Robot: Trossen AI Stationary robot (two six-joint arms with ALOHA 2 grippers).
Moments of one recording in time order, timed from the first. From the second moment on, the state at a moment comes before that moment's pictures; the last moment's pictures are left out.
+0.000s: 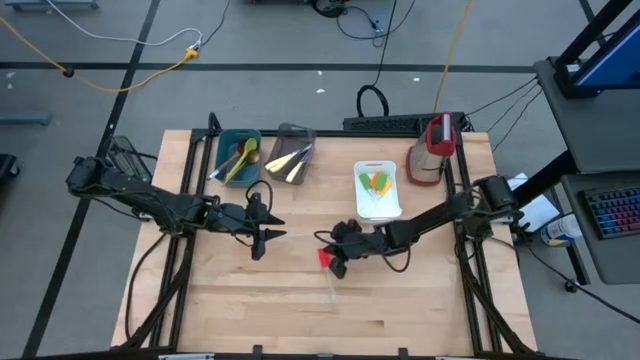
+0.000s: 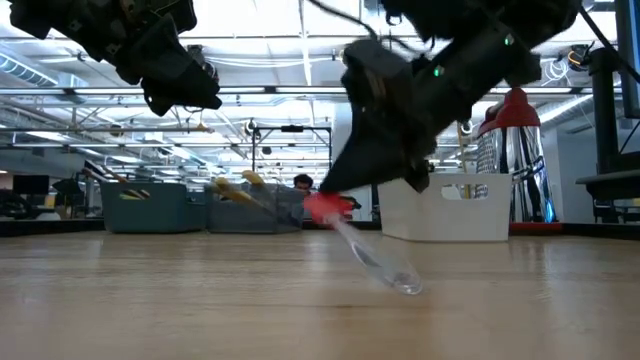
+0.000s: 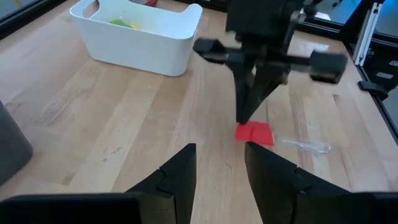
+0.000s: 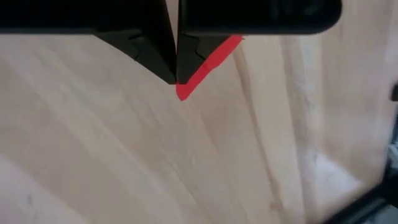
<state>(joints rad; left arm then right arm) -0.23 1.07 0.55 0.02 -0.24 -0.35 0.25 1.82 0.91 0.24 0.22 0.70</state>
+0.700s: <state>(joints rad) -0.23 1.07 0.55 0.03 -0.25 -0.35 0.19 1.46 0.91 0.06 0.24 0.43</state>
